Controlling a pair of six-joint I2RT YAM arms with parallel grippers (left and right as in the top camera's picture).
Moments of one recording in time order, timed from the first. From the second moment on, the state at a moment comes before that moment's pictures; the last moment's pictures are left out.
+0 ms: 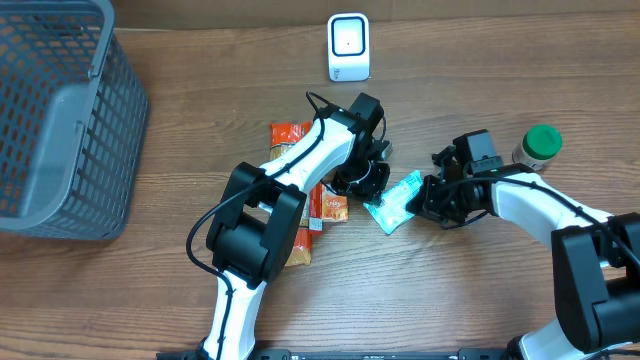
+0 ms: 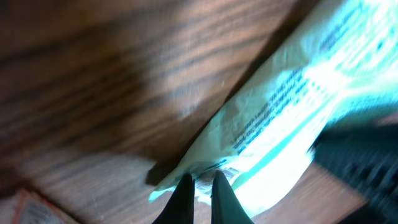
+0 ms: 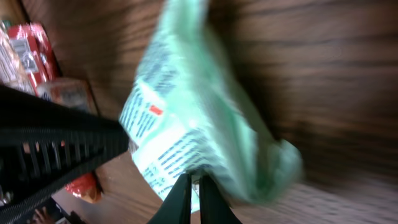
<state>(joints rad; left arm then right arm) -0.53 2.20 1.62 -1.01 0.41 -0.21 0.22 1.75 0.88 -0.44 -0.58 0.49</state>
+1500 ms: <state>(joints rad) -0.55 2.15 1.61 -0.89 0.42 -0.18 0.31 1.75 0.96 -0.55 -0.62 0.55</state>
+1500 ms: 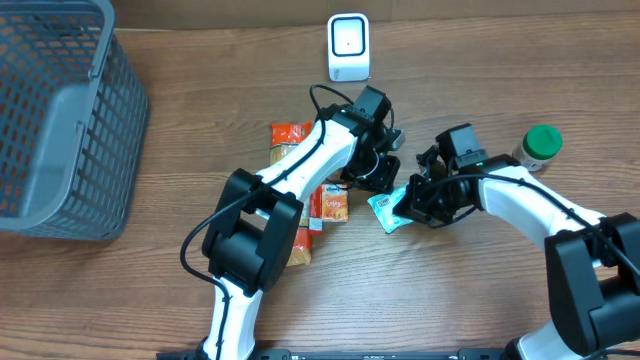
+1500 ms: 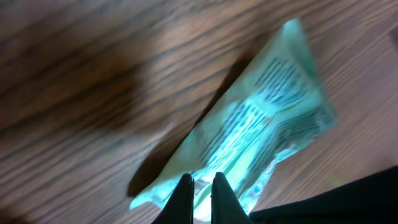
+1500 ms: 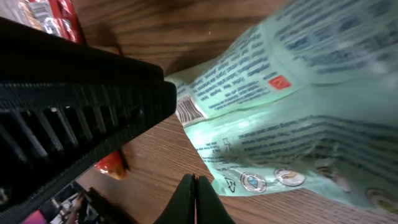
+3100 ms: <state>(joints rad) -0.48 2.16 1.60 -0.96 0.31 -0.26 0.35 1.74 0.89 -0.57 -0.44 0.58</state>
